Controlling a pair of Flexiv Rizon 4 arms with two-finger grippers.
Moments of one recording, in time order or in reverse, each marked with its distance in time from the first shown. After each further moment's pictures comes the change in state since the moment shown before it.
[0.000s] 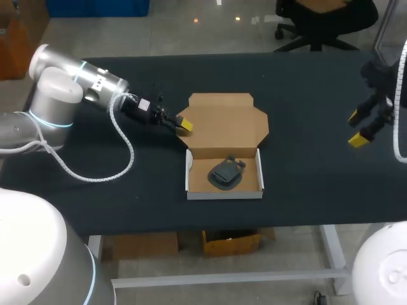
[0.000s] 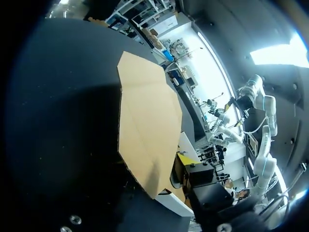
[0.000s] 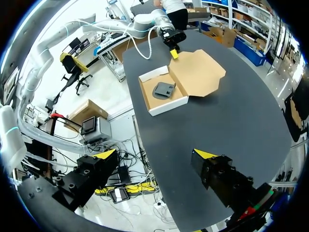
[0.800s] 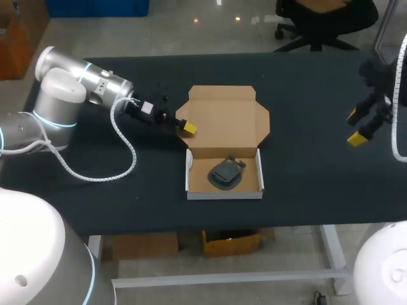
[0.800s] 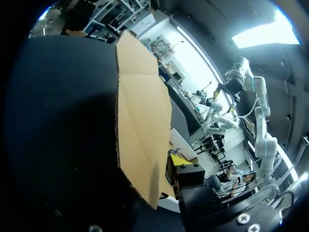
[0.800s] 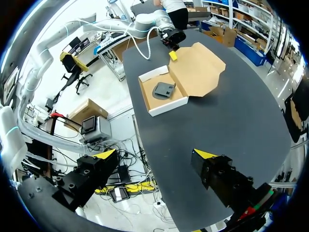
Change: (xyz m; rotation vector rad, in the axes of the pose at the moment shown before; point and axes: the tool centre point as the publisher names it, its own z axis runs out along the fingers) left arm 0.015 0.002 0.012 -0.011 0.060 0.175; right arm -0.001 0.003 -0.001 0.008 0.000 -0.004
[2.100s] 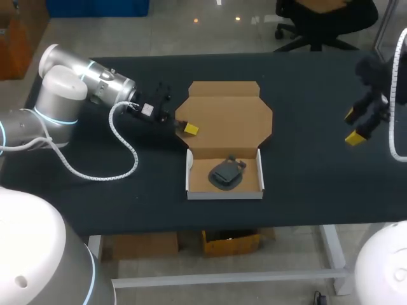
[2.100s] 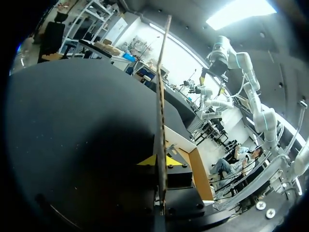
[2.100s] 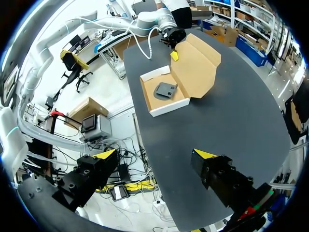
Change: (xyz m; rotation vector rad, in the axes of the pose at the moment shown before) left arm 0.011 0.000 0.003 -0.020 0.041 0.248; right arm 0.004 0.007 0.000 0.017 0.000 -0.011
